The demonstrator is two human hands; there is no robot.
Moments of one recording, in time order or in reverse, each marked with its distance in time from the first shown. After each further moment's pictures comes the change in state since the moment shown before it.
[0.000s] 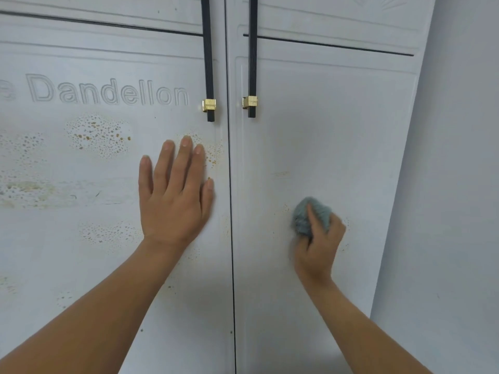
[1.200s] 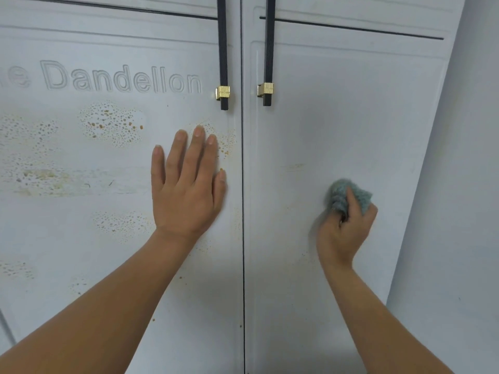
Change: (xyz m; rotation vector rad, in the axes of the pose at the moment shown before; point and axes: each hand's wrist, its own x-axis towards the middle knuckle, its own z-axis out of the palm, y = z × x) left_hand 0.000 0.001 0.001 0.016 0.020 -0.003; right_hand 0.033 -0.013 -0.005 0.221 0.119 0.350
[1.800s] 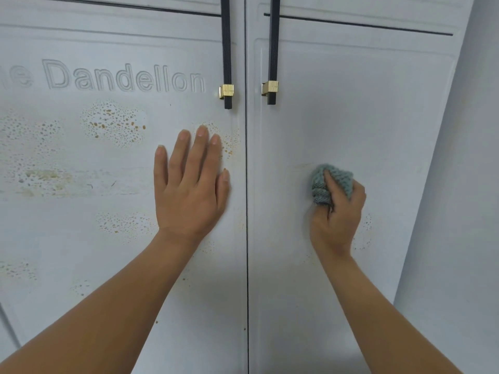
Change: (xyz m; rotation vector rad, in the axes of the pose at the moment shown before) left_hand -0.001 0.000 -0.002 -0.005 -0.014 -0.006; right_hand 0.004 -0.014 0.015 -0.128 -0.120 -0.281
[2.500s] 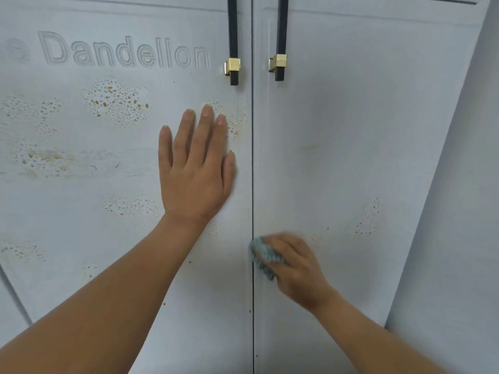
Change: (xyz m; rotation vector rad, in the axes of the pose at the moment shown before) left_hand 0.001 0.001 0.000 0.020 -0.001 -0.004; right_hand -0.107 0.008 -0.001 -0.026 -0.500 -0.707
